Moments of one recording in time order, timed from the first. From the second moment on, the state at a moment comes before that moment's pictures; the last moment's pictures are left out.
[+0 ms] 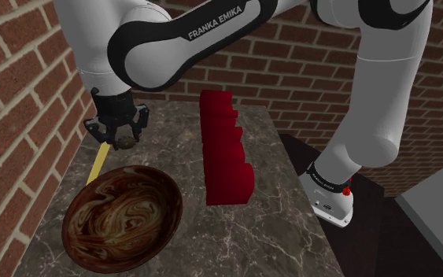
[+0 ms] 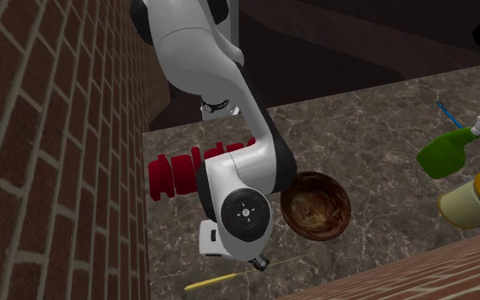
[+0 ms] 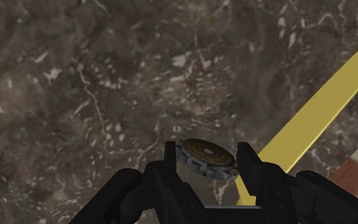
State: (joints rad) arm 0.16 0.41 0.63 -1.74 -0.27 2.06 1.10
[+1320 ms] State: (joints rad) arm 0.15 0.34 0.66 -1.56 -0.22 1.83 1.06
